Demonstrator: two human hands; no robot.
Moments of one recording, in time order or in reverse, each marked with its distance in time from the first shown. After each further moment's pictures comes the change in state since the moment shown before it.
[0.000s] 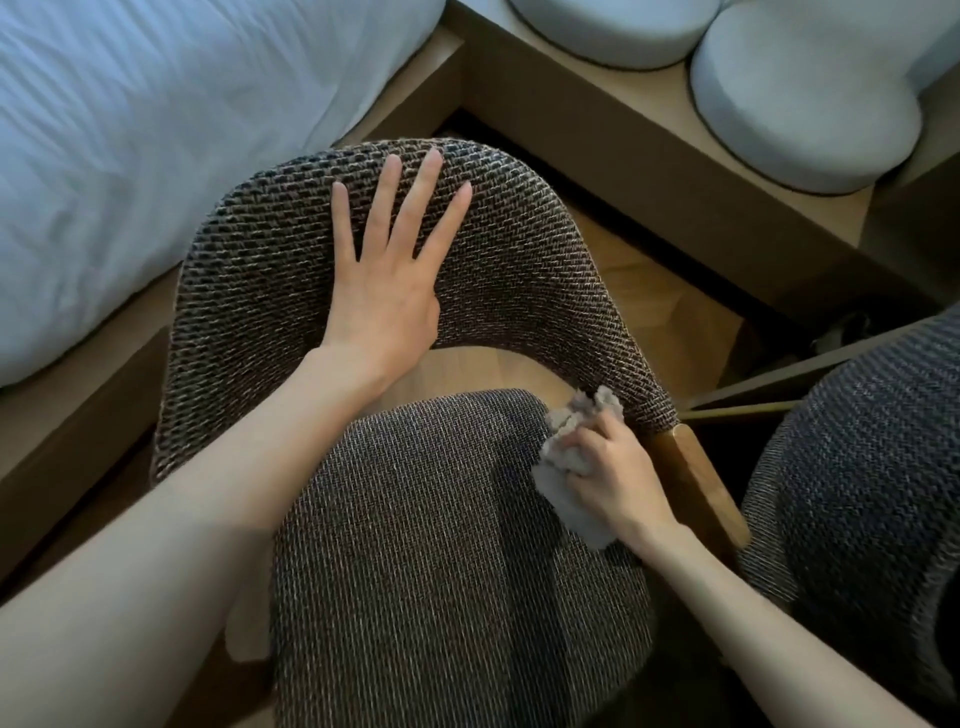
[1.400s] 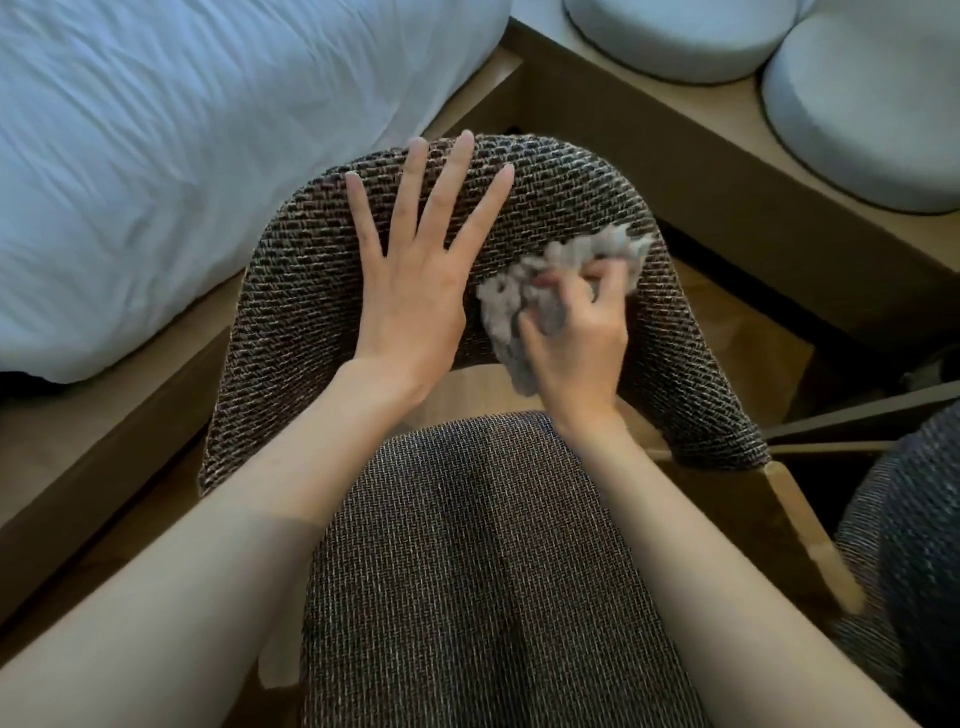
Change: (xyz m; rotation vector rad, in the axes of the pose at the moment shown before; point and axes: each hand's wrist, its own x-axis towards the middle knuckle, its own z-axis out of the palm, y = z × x) left_hand -0.003 -0.020 0.010 -0.024 0.170 -0.071; right_hand 0.130 -0.118 0.018 0.147 0.690 -0.114
